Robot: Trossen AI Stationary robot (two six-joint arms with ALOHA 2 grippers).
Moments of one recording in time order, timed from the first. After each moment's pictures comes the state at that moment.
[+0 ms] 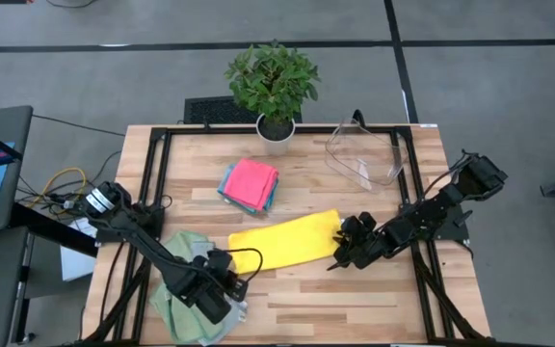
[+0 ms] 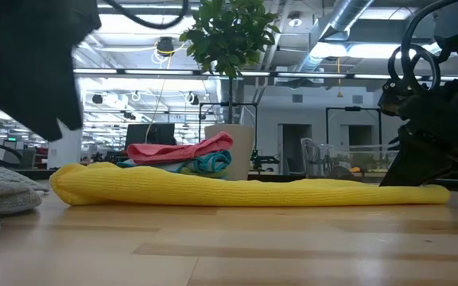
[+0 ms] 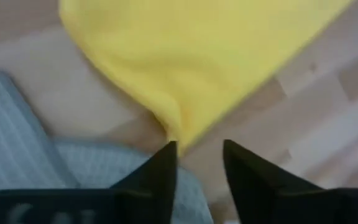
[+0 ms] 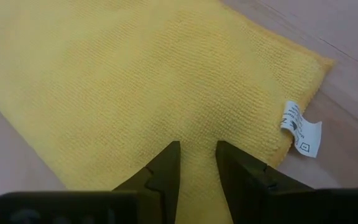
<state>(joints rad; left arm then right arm) -0.71 1.77 1.16 -0.75 -0.52 -1.83 0.54 1.49 0.44 -0.07 0.58 1.07</state>
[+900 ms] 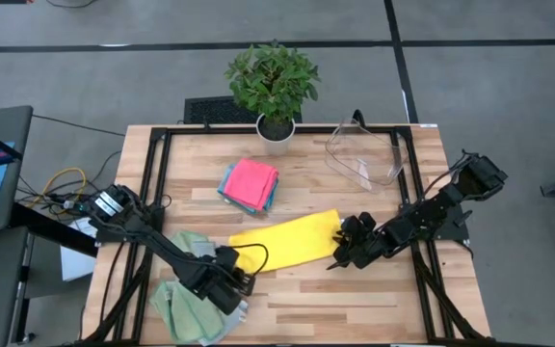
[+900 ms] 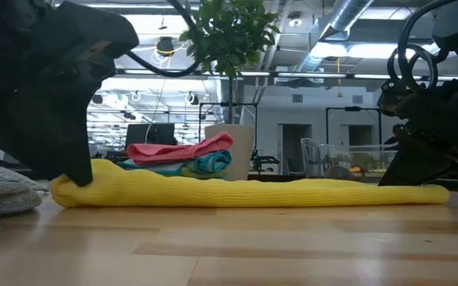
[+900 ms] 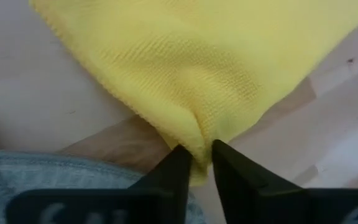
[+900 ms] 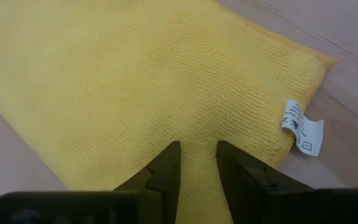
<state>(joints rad) -0.65 1.84 1.08 -0.56 -0.45 -1.80 0.54 1.49 0.44 -0.05 0.57 1.07</state>
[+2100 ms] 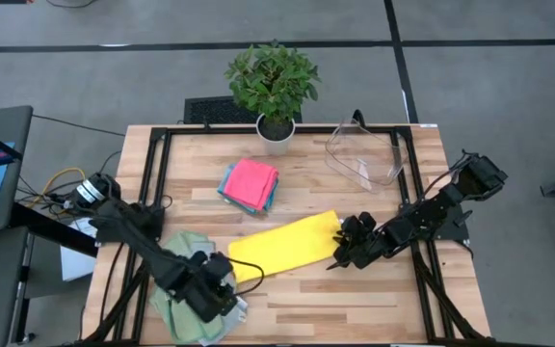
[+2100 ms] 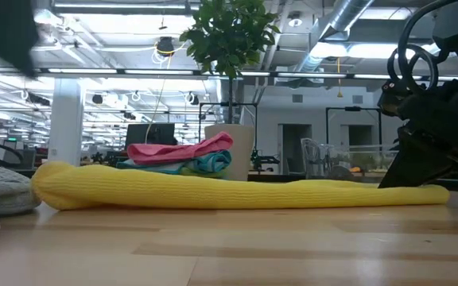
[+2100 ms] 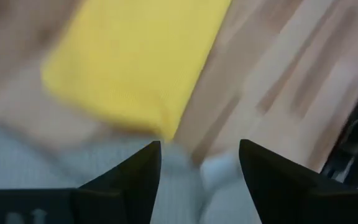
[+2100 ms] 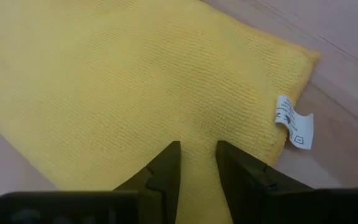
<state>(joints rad) -0.76 1.66 1.19 -0.77 -0.44 -1.43 0.53 1.49 0.44 -0.07 0.57 1.07</state>
